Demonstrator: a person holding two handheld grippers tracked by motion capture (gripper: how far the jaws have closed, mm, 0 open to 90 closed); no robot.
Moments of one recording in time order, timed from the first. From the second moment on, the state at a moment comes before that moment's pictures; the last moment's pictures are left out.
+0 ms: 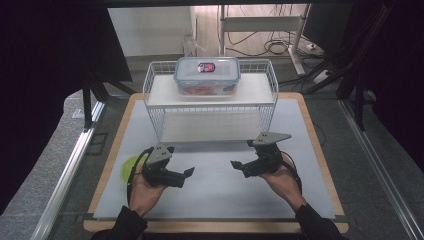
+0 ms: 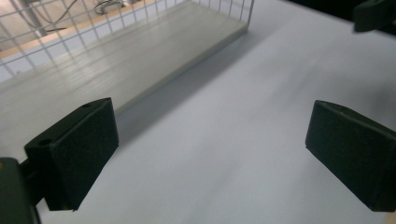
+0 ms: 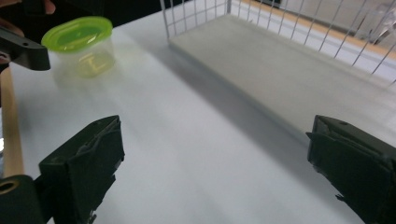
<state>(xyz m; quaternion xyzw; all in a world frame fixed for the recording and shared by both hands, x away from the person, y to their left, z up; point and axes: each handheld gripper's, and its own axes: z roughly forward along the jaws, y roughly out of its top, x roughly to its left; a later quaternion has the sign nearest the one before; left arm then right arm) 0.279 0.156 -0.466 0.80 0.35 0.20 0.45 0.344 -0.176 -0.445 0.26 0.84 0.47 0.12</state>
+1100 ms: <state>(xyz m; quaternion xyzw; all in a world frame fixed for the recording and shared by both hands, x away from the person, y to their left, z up) 0.259 0.208 -0.489 0.80 0.39 0.22 0.39 0.315 -0.199 -0.493 0.26 0.87 0.40 0.12</state>
